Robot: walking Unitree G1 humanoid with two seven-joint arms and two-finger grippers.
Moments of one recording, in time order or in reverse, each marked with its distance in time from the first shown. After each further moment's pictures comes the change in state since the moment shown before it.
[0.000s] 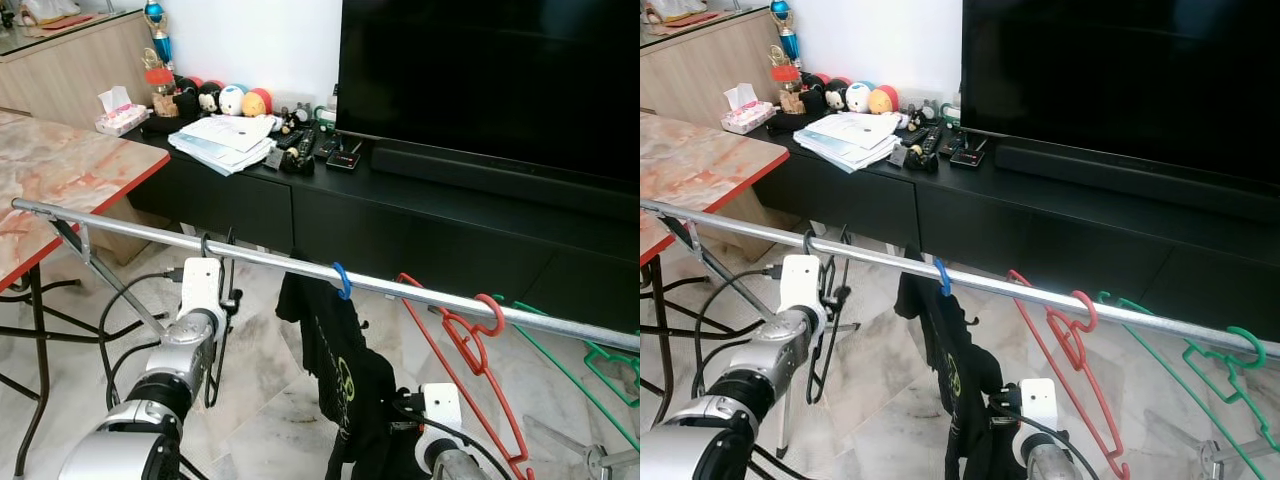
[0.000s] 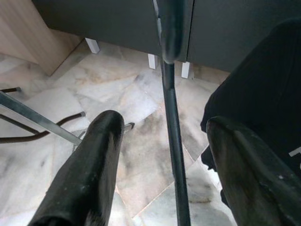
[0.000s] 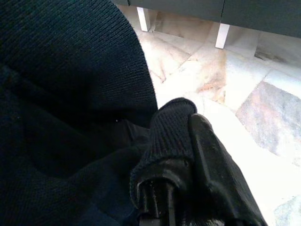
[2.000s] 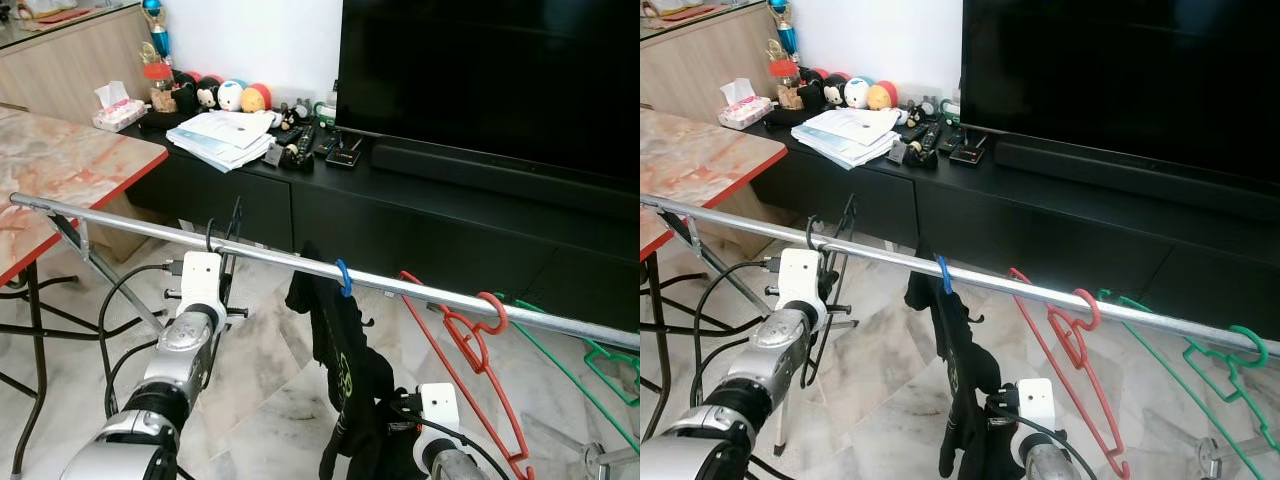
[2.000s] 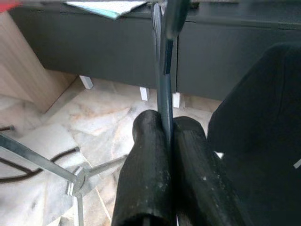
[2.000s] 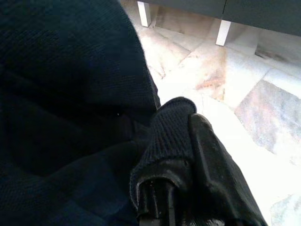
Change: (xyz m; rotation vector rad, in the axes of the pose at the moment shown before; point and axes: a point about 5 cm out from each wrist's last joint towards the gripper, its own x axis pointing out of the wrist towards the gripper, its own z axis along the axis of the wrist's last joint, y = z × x) left arm -0.011 0.001 0.000 0.045 -0.185 -0.050; right arm 0.000 0.002 0.000 -0.022 0.005 0.010
